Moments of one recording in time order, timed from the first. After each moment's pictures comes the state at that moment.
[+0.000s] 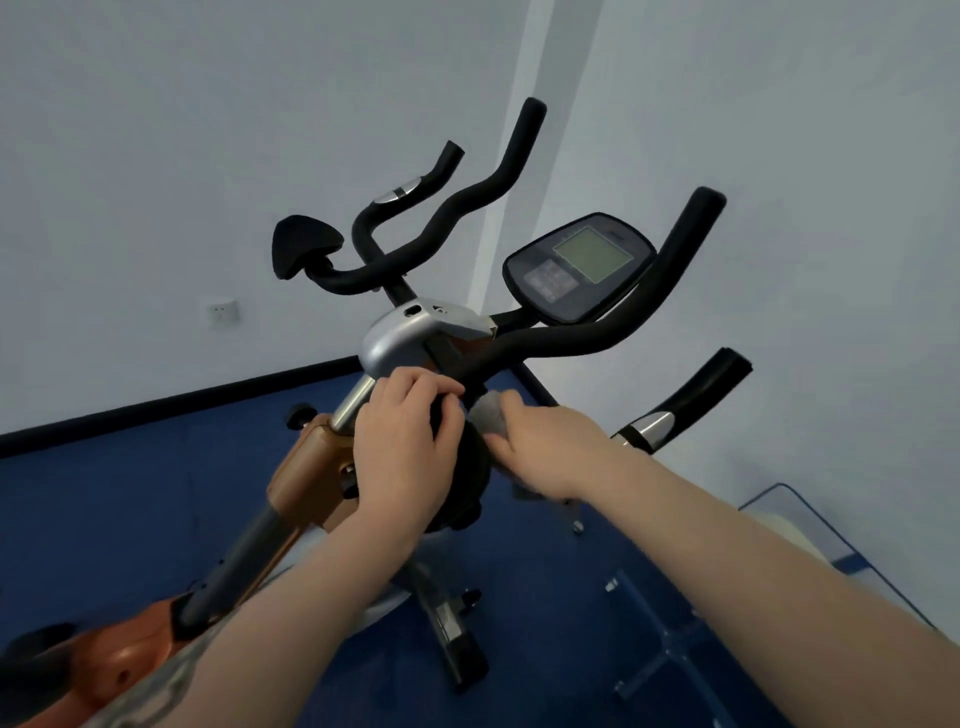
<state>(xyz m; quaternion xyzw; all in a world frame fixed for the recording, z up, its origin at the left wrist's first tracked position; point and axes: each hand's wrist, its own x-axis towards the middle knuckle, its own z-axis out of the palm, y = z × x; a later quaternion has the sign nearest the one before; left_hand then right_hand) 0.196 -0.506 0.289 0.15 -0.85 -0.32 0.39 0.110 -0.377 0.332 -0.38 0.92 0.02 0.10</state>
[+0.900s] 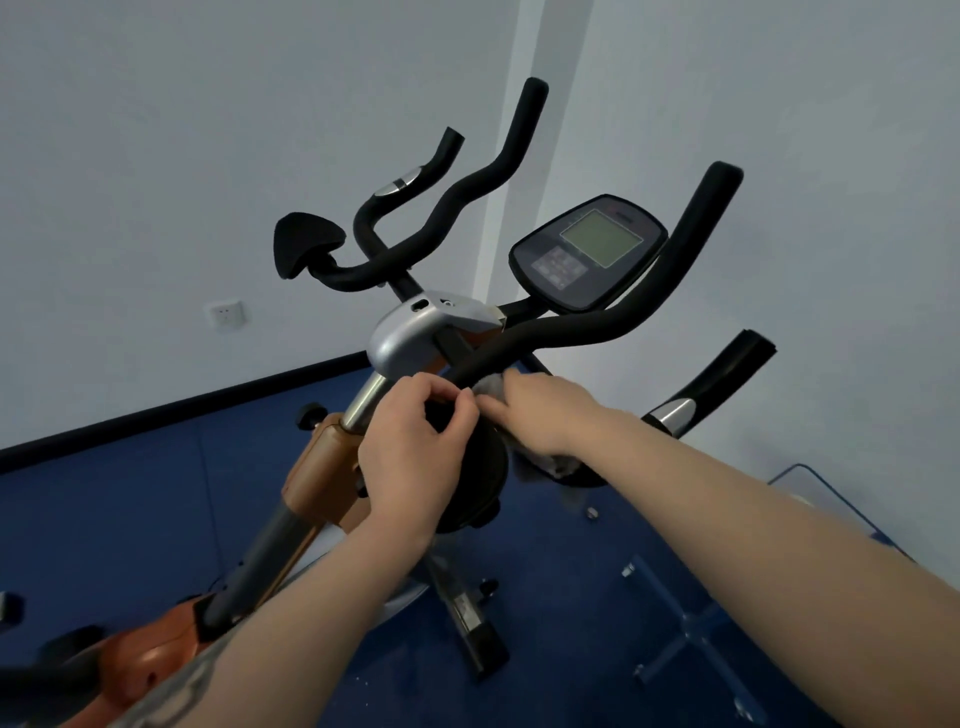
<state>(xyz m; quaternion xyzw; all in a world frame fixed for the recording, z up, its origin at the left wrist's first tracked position) 0.199 -0.508 0.286 0.21 -0.81 -0.42 0.36 0.087 -0.407 0.329 -0.35 0.93 -0.01 0.10</state>
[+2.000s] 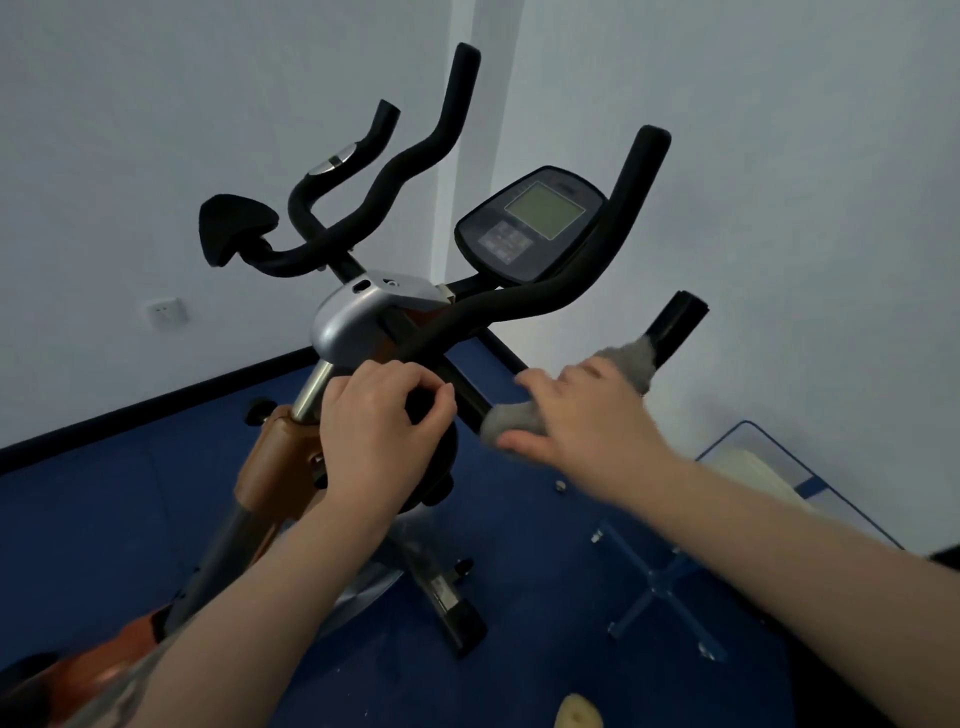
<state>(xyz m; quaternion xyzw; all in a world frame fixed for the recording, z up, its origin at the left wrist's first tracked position) 0.200 -0.503 0.300 0.11 -0.90 -0.26 0.33 0.124 -0.319 0.335 -0.40 0.90 0.12 -0.13</state>
